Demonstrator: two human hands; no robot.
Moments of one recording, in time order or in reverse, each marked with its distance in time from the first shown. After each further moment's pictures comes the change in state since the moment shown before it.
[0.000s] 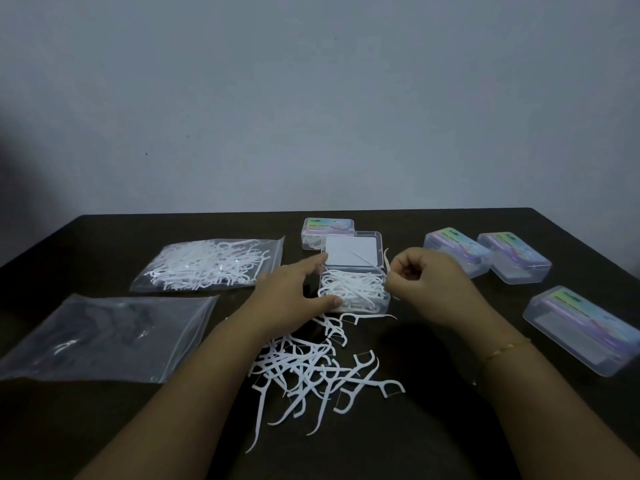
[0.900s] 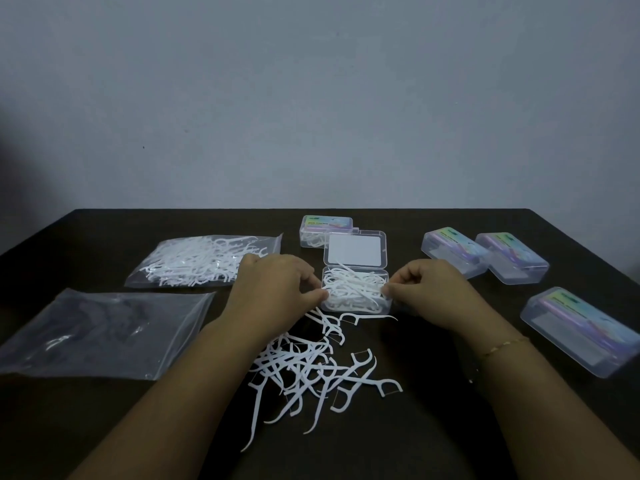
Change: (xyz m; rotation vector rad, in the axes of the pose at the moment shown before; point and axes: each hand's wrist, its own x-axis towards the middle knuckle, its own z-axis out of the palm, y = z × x) left_hand -0.012 0.016 -0.015 0.404 0.135 0.054; right_hand 0.009 0.012 0.002 -0.106 -0.108 0.190
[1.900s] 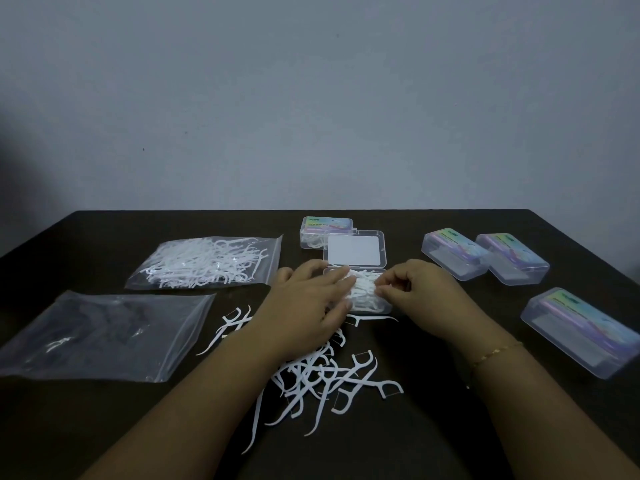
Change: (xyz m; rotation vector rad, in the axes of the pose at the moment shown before) left_hand -0.003 0.010 0.025 0.028 -0.120 0.271; right_hand -0.003 -0.004 0.005 -0.182 0.026 -0.196
